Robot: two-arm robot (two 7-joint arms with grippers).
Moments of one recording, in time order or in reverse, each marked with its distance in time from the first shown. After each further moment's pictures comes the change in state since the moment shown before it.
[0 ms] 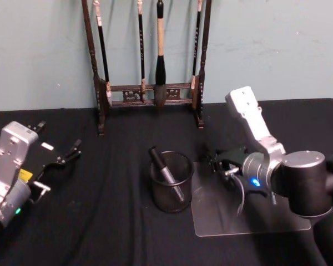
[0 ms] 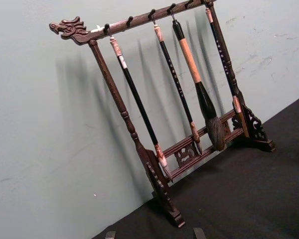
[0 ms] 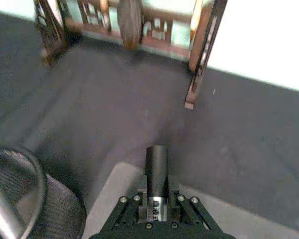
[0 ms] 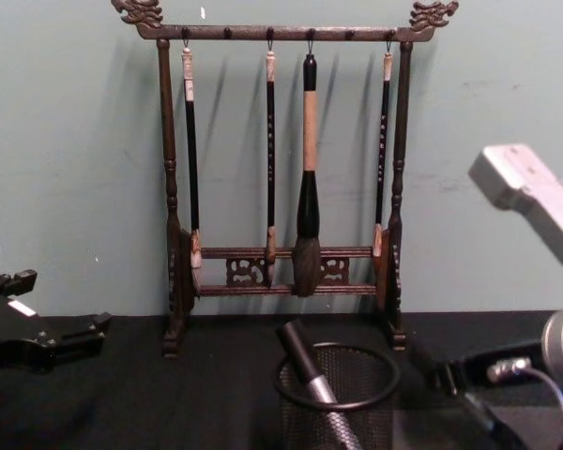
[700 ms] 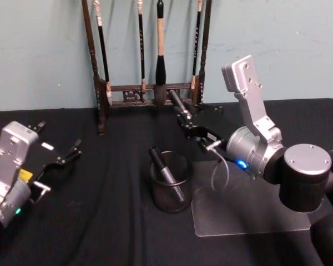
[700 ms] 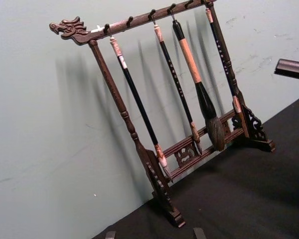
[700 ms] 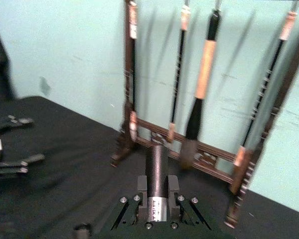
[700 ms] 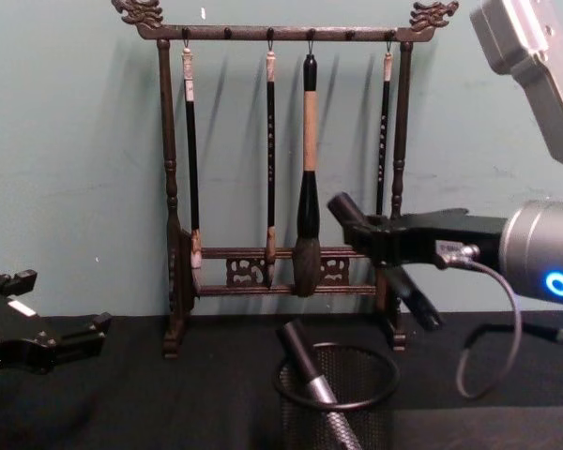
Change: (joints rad) left arm 0.000 0.000 0.000 0.000 0.000 0.000 0.000; right arm -0.019 -0.003 -0.019 -0.096 0.039 -0.381 0.116
